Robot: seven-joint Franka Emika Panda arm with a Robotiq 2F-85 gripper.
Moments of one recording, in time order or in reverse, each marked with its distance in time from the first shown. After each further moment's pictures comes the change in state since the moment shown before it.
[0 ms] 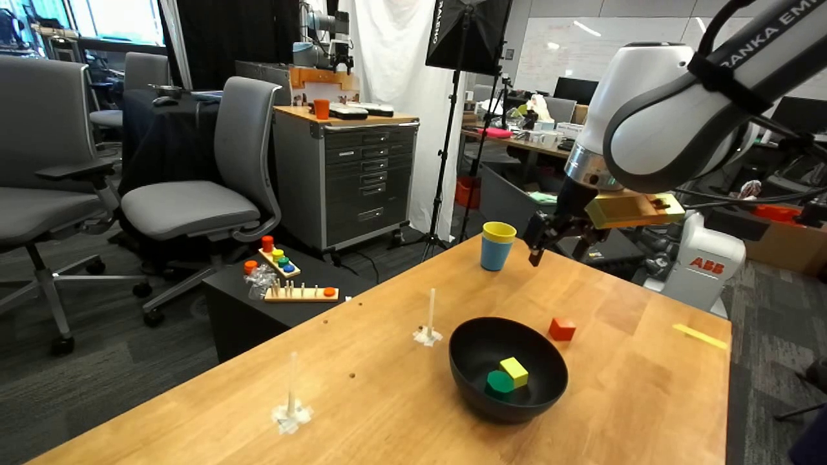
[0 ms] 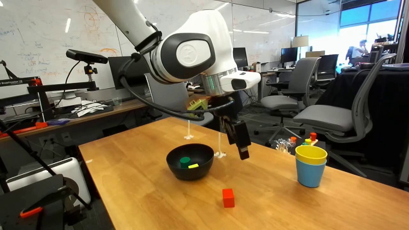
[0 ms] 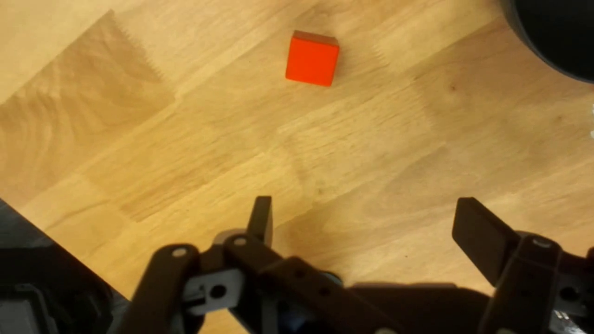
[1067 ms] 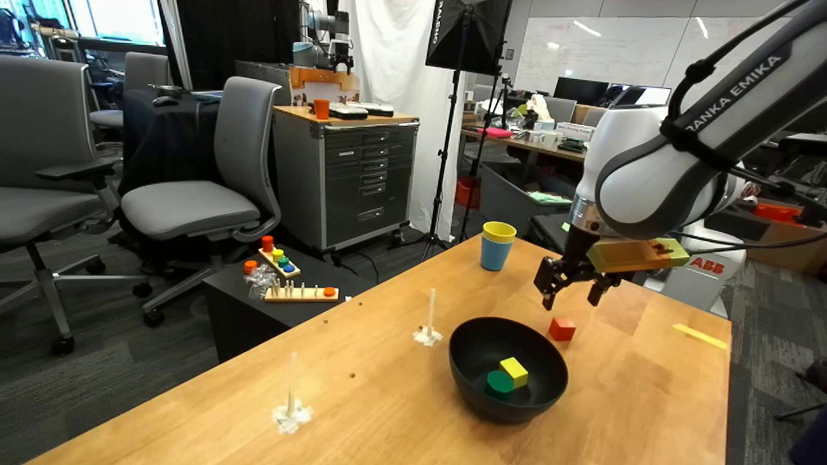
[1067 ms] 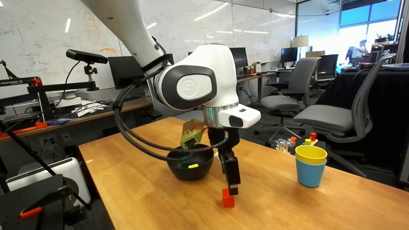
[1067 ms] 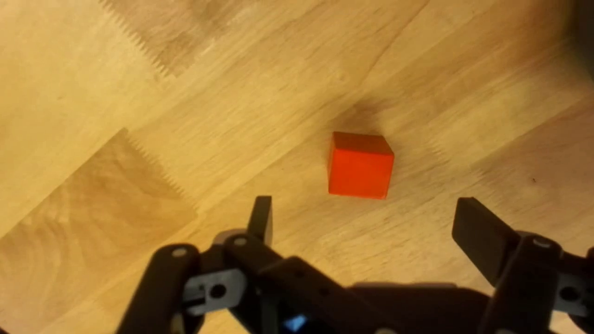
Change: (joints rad) arm -0.042 0.112 0.020 -0.008 0.062 -0.019 0.020
